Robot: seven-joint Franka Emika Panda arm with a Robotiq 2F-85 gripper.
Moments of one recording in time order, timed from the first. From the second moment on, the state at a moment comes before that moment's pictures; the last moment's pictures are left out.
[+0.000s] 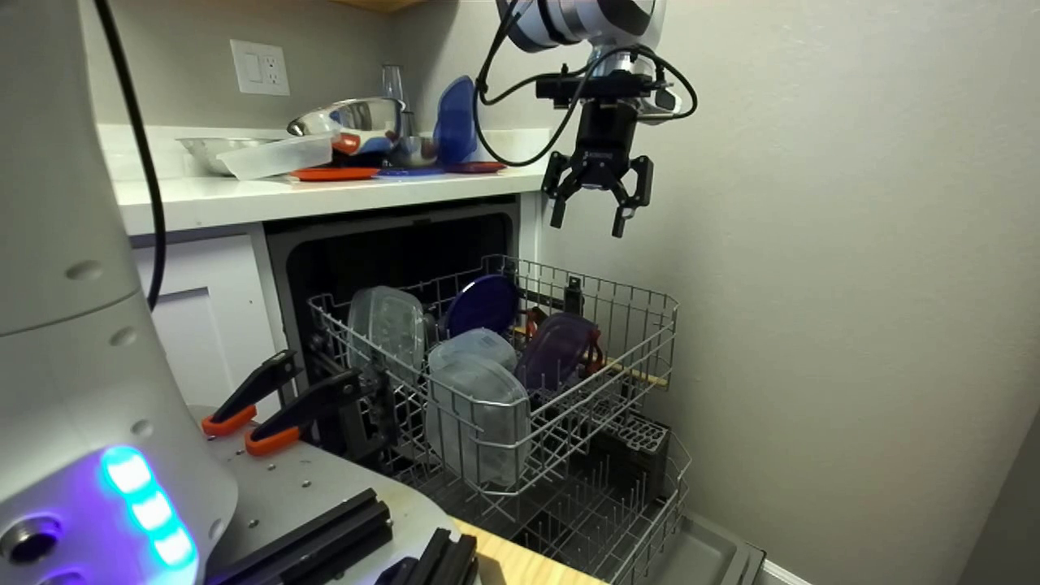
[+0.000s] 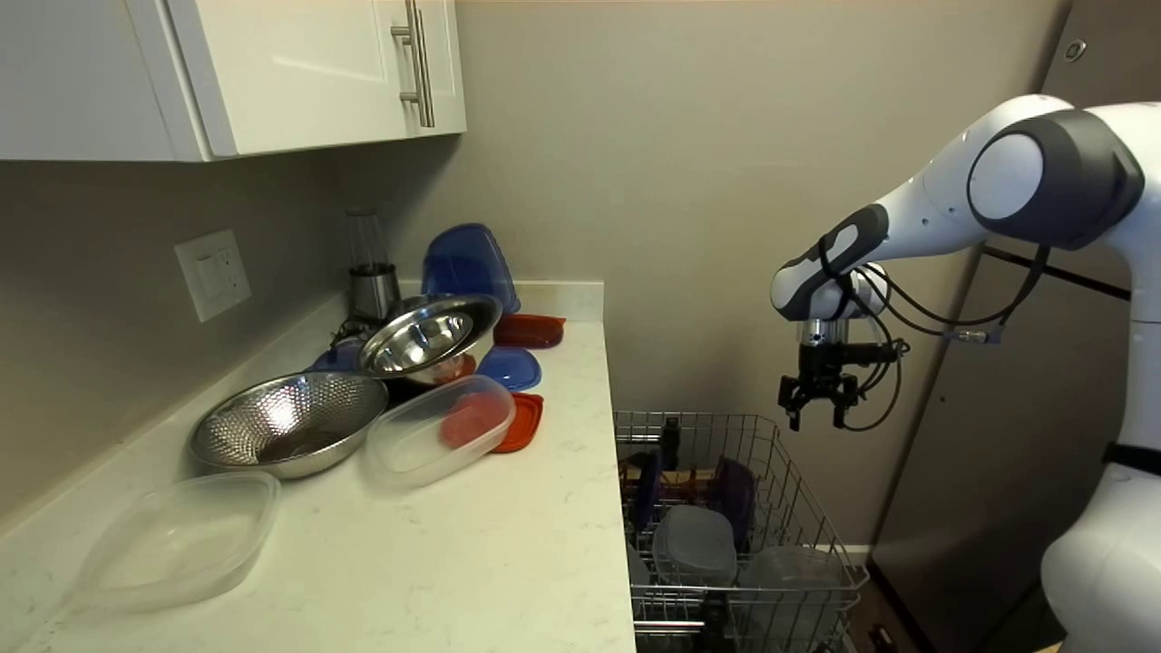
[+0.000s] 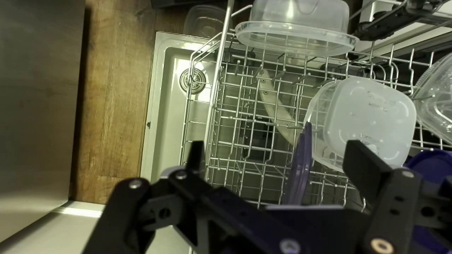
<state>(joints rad) -0.14 0.35 -0.10 -2.02 0.04 2.07 -0.12</state>
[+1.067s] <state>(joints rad) -0.11 0.78 -0.13 -1.69 0.04 2.13 0.19</state>
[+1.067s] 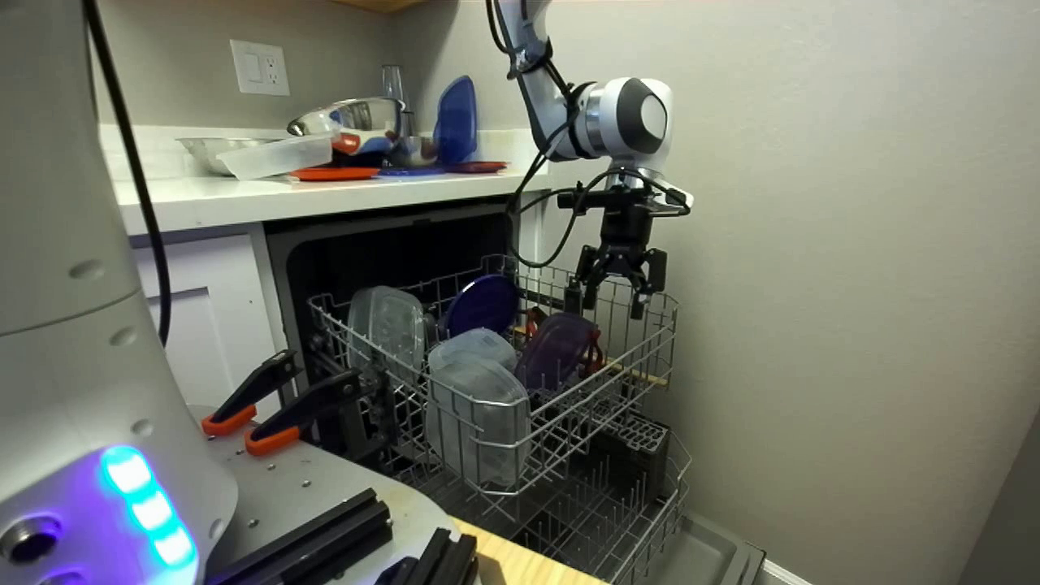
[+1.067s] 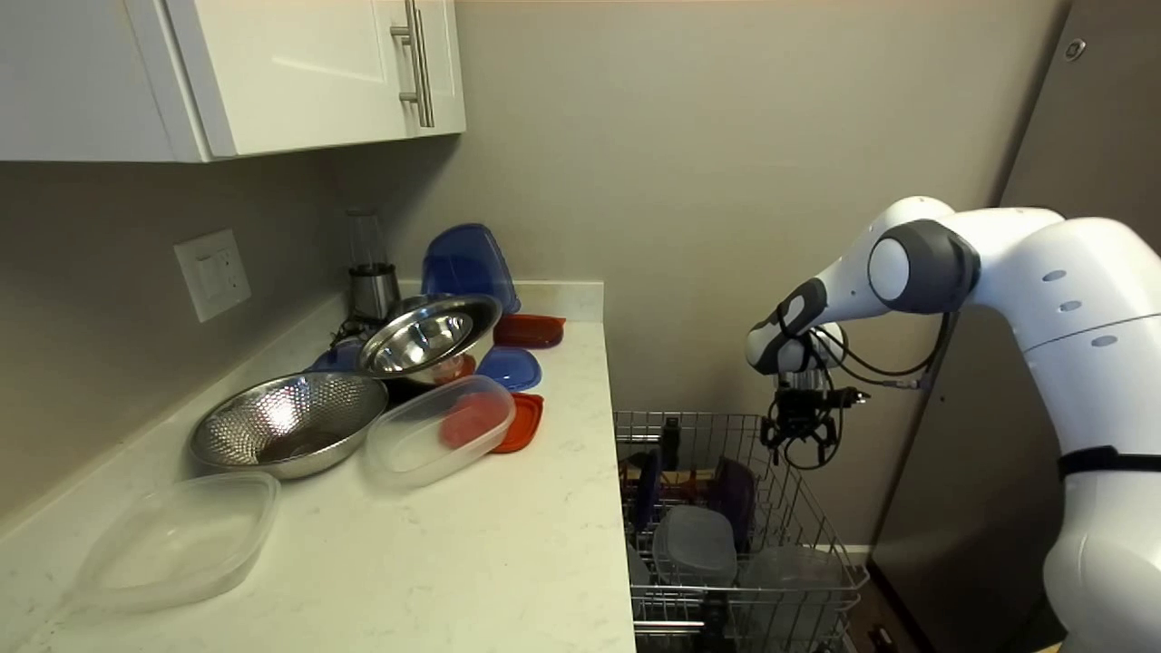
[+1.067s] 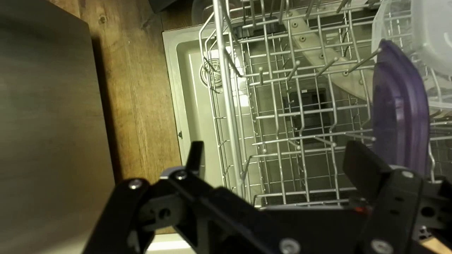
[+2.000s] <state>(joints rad) -0.12 1.09 -0.14 -1.39 0.04 2.17 0.30</state>
